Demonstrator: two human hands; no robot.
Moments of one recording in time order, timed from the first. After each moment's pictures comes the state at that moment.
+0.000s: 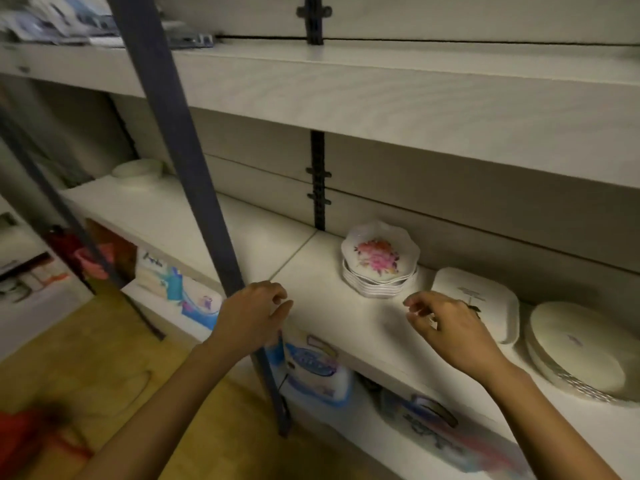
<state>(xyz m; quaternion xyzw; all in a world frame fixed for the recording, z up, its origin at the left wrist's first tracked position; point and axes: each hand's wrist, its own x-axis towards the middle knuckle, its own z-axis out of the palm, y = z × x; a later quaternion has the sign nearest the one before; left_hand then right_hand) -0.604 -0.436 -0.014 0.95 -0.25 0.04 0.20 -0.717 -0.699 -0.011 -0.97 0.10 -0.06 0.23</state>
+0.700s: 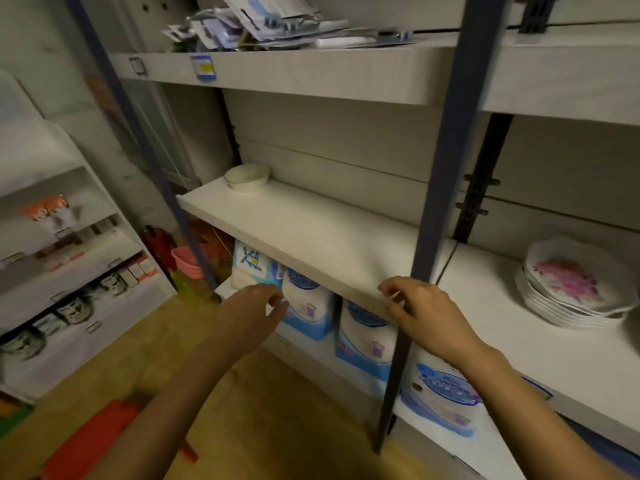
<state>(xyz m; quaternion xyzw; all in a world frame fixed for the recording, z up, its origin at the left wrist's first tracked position) -0.473 -0.134 -0.015 0.97 -0.19 0.03 0.15 -0.549 -0.392 0.002 -0.96 -0.02 -0.06 0.26</state>
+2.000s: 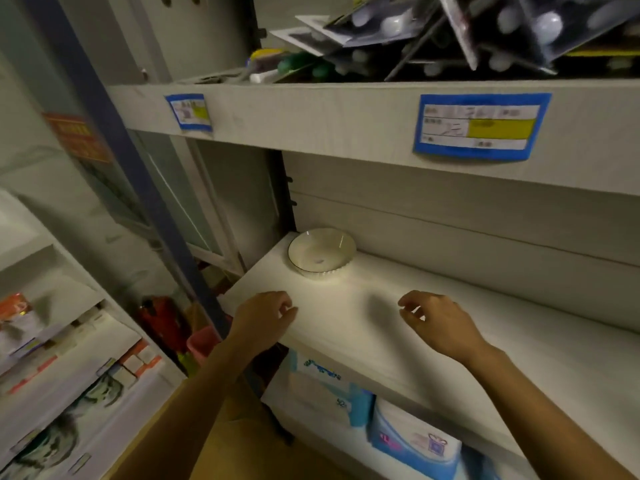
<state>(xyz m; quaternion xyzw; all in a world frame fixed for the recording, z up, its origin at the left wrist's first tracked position) 0.018 0.065 -0.021 0.96 -0.21 -0.04 0.15 -0.081 -0.193 -0.038 -0.97 0.10 -0.02 0.22</state>
